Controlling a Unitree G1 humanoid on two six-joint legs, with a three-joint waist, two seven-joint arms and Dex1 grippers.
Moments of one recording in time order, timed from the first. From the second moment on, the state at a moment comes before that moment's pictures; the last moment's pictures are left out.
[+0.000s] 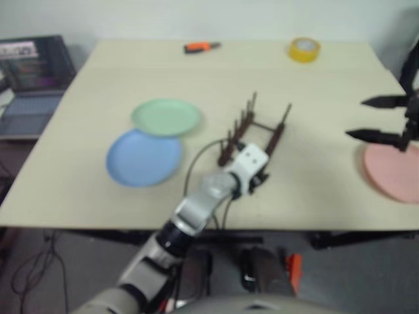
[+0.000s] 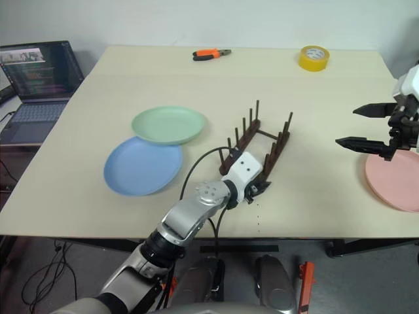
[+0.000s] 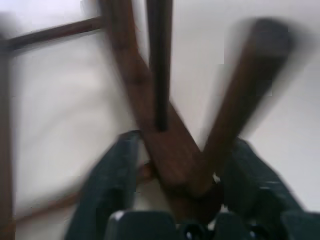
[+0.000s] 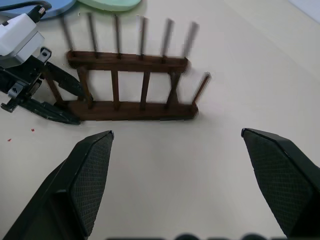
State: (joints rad) left arm -0.50 0.11 -0.51 -0.06 -0.05 0.73 -0.33; right arm -0.48 -1.19 -0.23 -0.04 0.46 0.66 1.22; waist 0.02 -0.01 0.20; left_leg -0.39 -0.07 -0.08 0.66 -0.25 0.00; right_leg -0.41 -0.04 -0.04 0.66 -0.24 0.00
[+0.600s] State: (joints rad) left arm -0.64 0.27 -0.48 0.13 -0.09 0.47 -0.82; right arm -0.46 -1.19 -0.25 -0.05 0.46 0.65 1.19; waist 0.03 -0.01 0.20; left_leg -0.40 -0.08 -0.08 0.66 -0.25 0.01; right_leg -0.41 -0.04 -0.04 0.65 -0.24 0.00
